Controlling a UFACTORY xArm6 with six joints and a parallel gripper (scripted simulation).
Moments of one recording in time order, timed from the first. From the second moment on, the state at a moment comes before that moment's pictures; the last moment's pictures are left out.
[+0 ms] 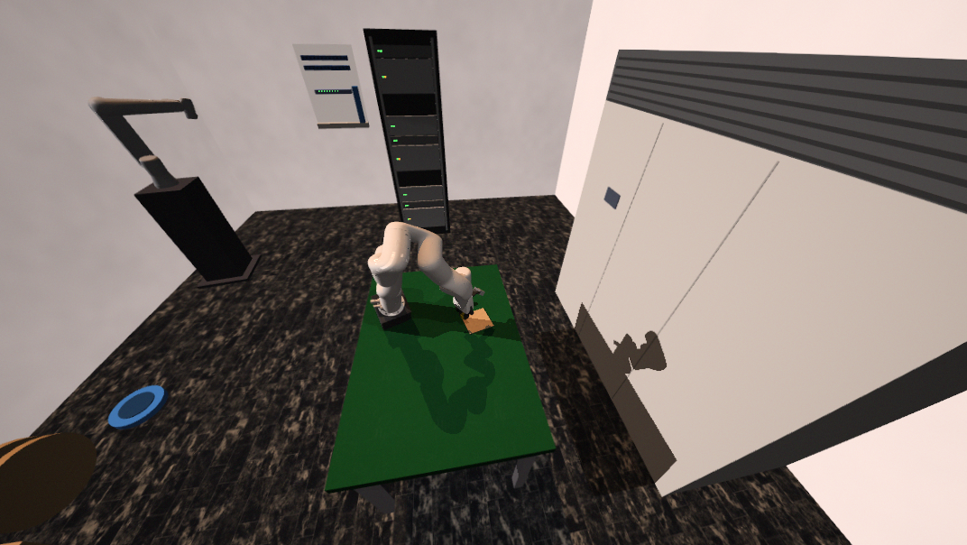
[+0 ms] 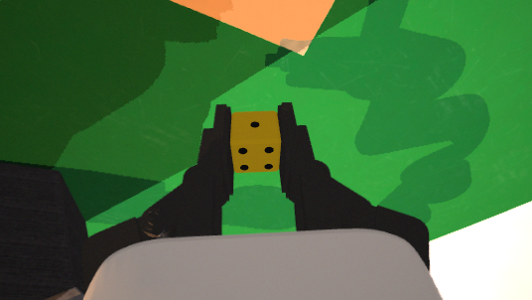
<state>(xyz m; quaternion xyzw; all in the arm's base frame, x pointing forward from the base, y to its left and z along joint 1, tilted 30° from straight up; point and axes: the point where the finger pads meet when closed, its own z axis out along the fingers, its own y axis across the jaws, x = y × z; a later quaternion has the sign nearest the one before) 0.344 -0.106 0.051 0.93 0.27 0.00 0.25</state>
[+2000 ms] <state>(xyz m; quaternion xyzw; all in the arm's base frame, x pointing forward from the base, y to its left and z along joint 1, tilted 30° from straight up) 0.430 -0.073 0.039 0.91 -0.01 0.32 0.25</state>
